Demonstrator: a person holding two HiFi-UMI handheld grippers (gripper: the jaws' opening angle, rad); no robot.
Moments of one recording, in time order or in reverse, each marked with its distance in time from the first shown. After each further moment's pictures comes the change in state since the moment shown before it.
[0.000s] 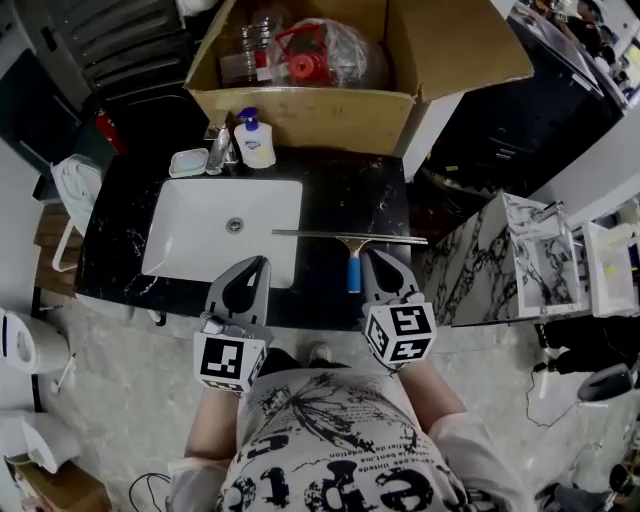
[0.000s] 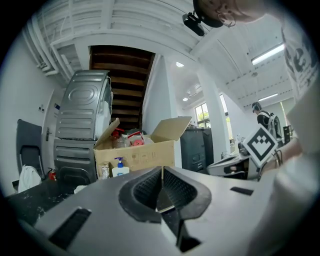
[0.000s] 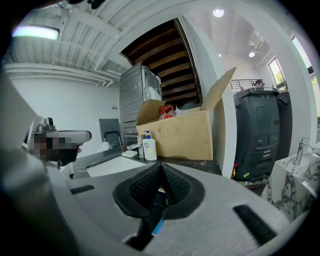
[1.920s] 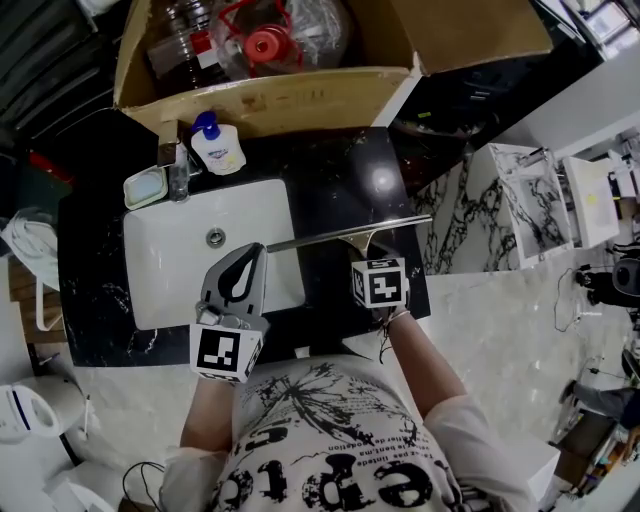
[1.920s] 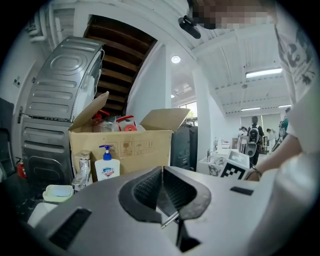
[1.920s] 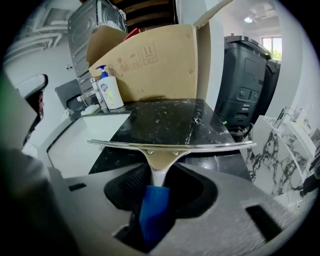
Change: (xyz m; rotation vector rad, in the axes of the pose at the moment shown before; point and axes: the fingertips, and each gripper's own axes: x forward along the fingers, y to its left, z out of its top) left arm 0.096 0.061 -0.039 -0.054 0.080 -0.266; right arm 0.096 -0.042 -0.154 0.174 0.650 -0.283
